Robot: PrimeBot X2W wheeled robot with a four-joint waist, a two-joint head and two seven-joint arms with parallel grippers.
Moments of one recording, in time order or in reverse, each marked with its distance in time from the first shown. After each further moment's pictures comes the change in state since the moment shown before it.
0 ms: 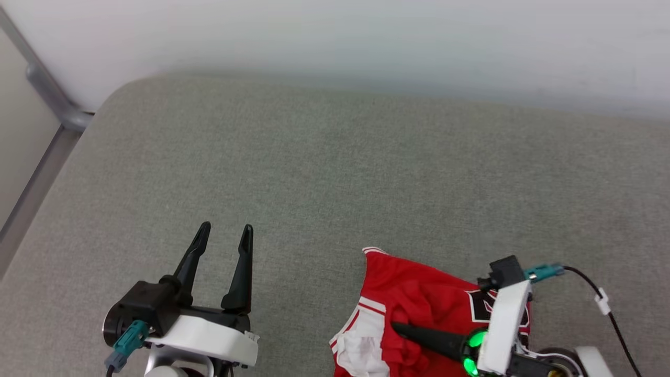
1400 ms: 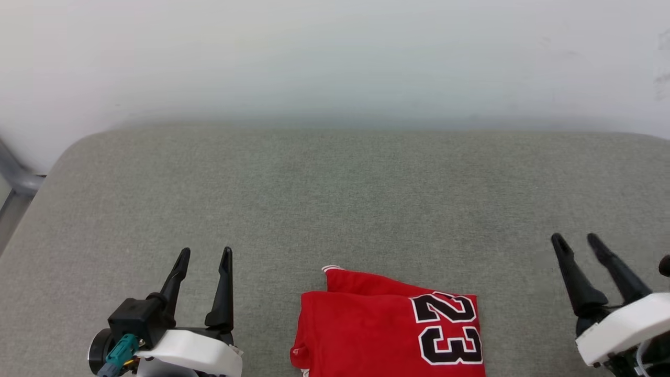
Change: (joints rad) left arm 0.047 0.001 0.032 0.055 -0.008 0.044 0.006; right arm 0.125 -0.144 -0.189 -0.274 -0.685 0.000 -0.712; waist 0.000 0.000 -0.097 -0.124
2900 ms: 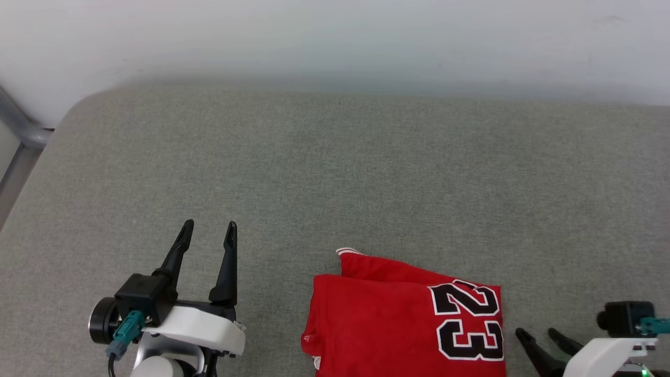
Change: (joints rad) left arm -0.082 0.002 -0.007 0.042 0.056 -0.024 -0.020; right arm 0.110 -0.013 0.013 0.138 -0.055 0.000 0.229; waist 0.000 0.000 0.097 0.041
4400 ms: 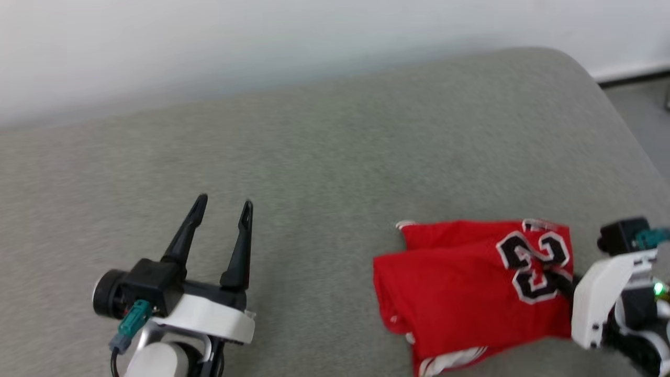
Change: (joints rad) left arm -0.031 -0.007 -0.003 -0.080 0.069 -0.047 0.022; right arm -0.282 -0.167 0.130 0.127 0.040 0.000 0.175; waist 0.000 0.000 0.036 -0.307
